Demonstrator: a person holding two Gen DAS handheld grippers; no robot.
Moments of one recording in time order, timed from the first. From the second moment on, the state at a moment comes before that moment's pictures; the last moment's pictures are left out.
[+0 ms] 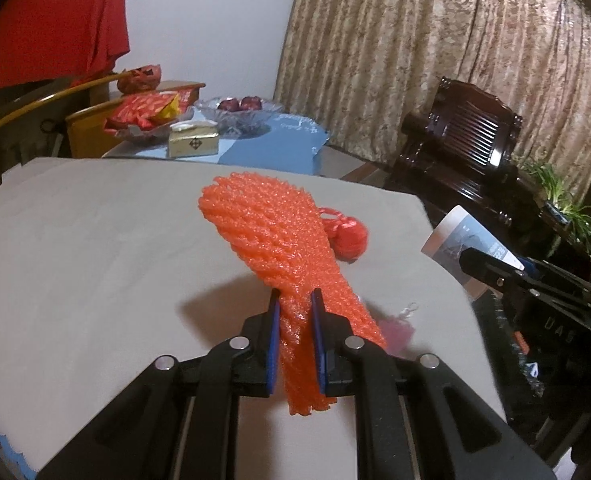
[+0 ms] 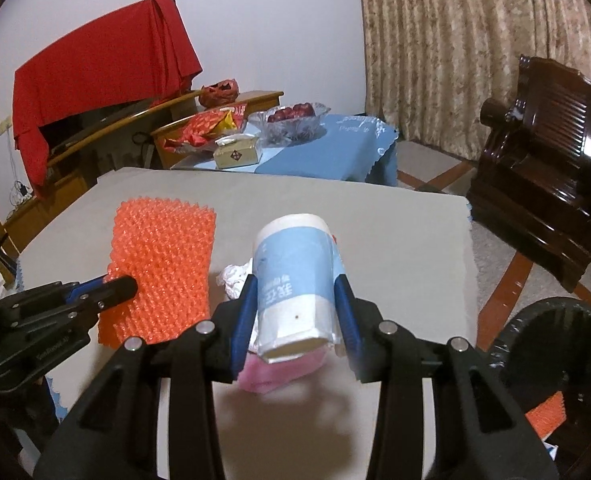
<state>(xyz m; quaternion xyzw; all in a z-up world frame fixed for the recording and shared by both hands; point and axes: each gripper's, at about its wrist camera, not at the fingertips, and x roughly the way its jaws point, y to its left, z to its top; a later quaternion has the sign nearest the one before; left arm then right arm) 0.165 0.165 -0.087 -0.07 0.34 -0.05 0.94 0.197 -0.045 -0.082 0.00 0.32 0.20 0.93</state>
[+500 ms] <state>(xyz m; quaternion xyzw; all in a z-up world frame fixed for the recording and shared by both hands) 0.137 0.110 -0.056 -0.05 0.31 -0.10 0.94 0.149 -0.097 -0.056 0.02 0.29 0.16 0.94</state>
